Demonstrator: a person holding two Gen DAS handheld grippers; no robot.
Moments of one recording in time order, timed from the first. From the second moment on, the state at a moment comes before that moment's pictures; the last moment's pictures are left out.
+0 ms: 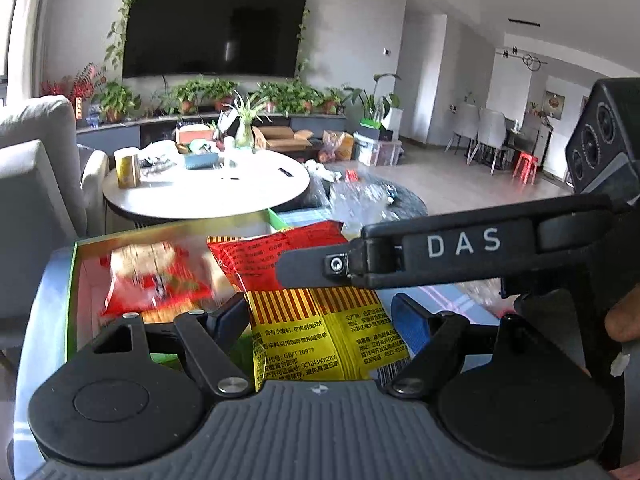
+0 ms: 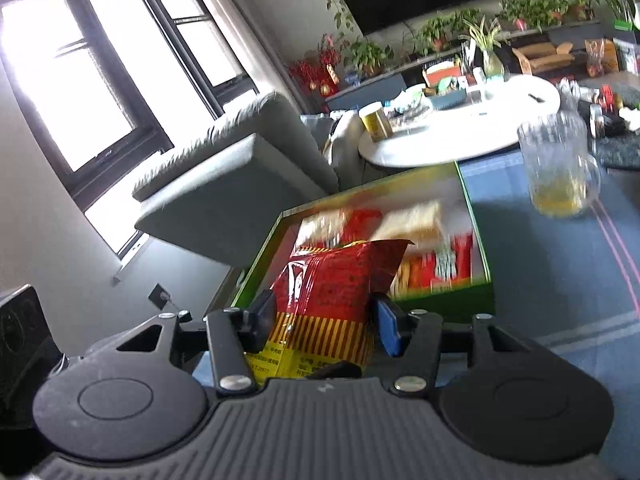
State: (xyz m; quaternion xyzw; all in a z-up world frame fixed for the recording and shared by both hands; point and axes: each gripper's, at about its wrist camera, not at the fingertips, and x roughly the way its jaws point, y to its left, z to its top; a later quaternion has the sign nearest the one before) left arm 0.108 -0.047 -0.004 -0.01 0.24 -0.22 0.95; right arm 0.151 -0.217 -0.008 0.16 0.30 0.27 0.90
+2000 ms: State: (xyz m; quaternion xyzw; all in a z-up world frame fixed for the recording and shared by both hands) left arm 0.114 0.044 0.009 -0.06 0.22 -0.08 0.97; right arm 0.166 -0.214 -0.005 0.16 0.28 0.25 0.91
